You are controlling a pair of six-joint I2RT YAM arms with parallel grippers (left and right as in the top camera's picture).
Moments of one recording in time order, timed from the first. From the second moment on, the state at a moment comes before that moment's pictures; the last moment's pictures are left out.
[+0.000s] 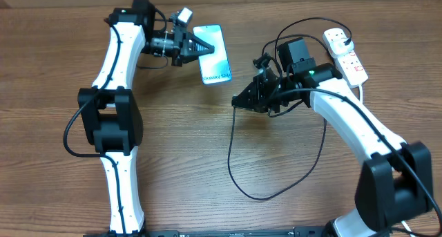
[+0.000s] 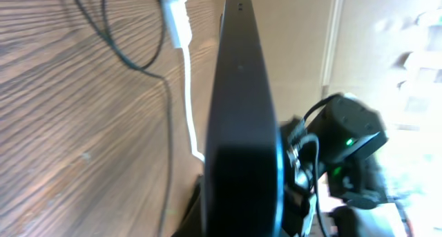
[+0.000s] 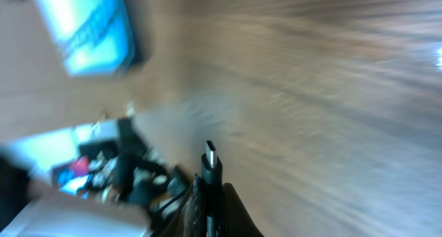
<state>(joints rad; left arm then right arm) -0.05 2.42 2.21 -1.33 1.39 0.04 0.33 1.74 1.31 -0.73 -0.89 0.46</state>
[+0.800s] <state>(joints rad) -0.05 2.42 2.21 -1.33 1.45 -0.03 0.39 1.72 1.31 -0.58 -0.99 0.37</state>
